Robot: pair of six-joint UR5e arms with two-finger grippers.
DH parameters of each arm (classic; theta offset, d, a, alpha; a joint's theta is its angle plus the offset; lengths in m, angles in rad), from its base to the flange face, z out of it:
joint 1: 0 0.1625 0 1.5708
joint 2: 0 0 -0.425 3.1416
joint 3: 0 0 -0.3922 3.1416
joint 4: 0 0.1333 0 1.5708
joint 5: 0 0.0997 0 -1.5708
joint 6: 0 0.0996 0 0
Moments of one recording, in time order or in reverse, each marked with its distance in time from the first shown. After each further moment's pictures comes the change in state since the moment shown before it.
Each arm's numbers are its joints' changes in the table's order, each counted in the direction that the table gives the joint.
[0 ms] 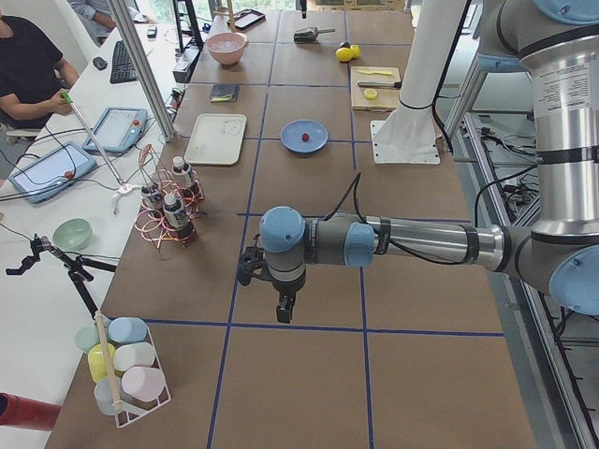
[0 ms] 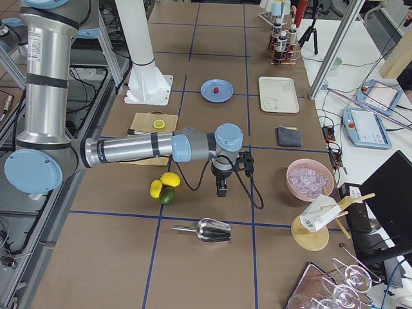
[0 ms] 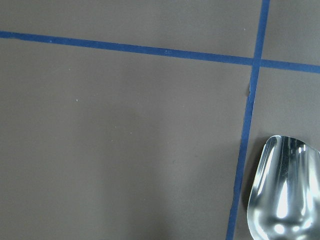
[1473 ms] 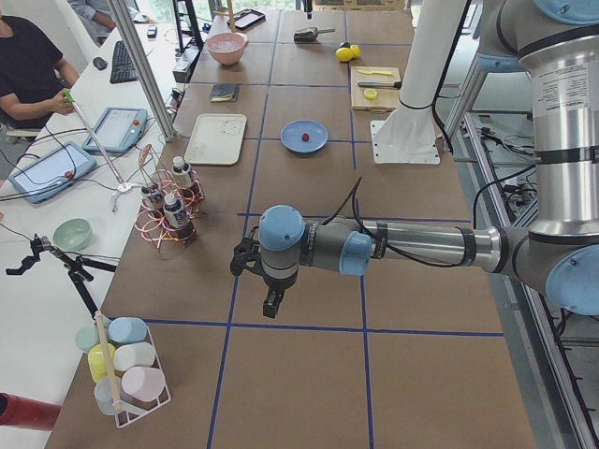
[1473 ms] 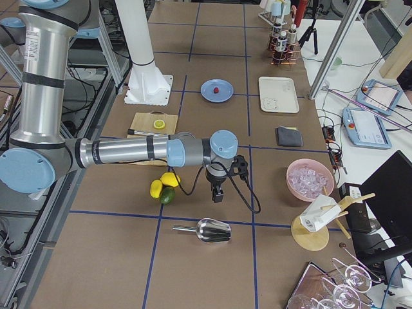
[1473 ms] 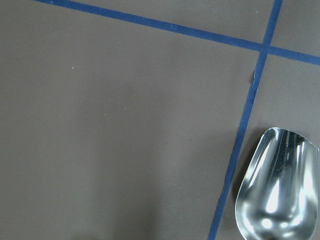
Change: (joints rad) left arm 0.000 -0.007 -0.044 -0.176 -0.016 0.007; right arm 0.002 -0.033 0.009 -0.002 -0.001 -0.145
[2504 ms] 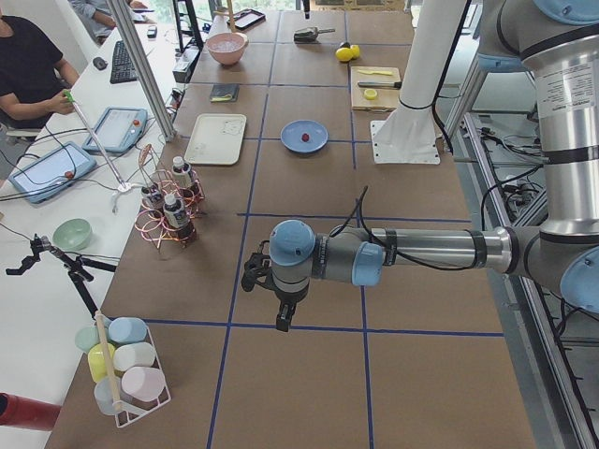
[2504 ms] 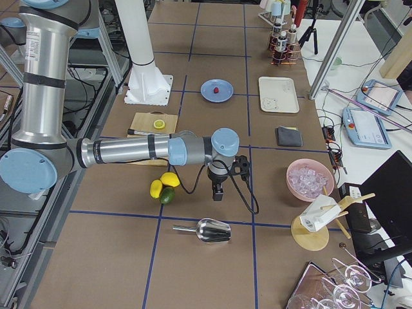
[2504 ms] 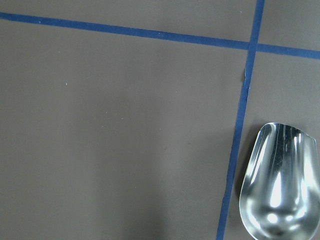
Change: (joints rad) left arm -0.003 0.045 -0.005 -0.001 0.009 0.000; right arm 0.000 0.009 -0.002 -0.001 0.000 0.109
